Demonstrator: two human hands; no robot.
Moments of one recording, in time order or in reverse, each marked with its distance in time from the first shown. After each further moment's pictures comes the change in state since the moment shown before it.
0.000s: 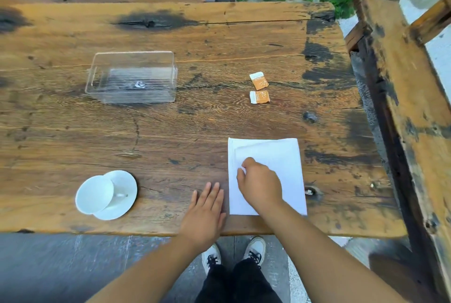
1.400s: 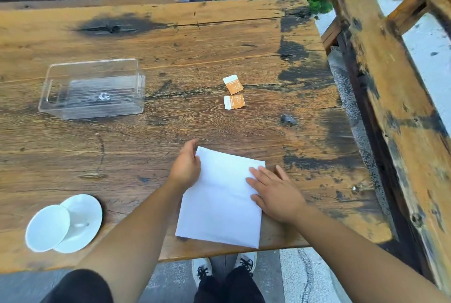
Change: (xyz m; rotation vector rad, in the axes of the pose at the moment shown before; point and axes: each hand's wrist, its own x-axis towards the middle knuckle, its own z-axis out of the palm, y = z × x) left_hand 0.149 -0.009 -0.076 -0.845 0.188 -0.308; right_hand 0.026 0.136 -0.005 -0.327 -0.289 -0.352
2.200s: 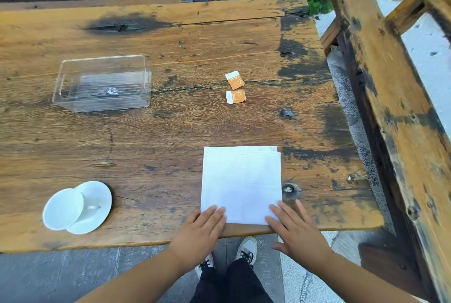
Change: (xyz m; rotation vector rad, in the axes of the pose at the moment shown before) left_hand -0.163 -0.073 0.035 1.040 -0.275 0.790; right_hand -0.116 -0.014 0.060 -0.163 0.126 -0.051
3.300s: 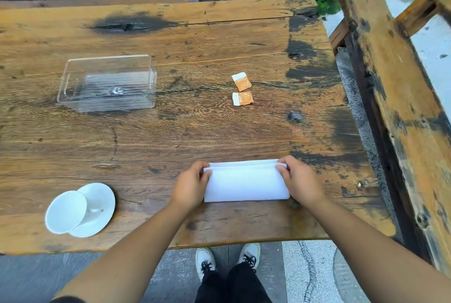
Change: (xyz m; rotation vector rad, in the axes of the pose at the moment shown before) left_hand 0.073 -0.078 -0.049 -0.867 0.301 -0.748; right_hand 0.116 0.049 -0.054 0.595 0.176 0.488
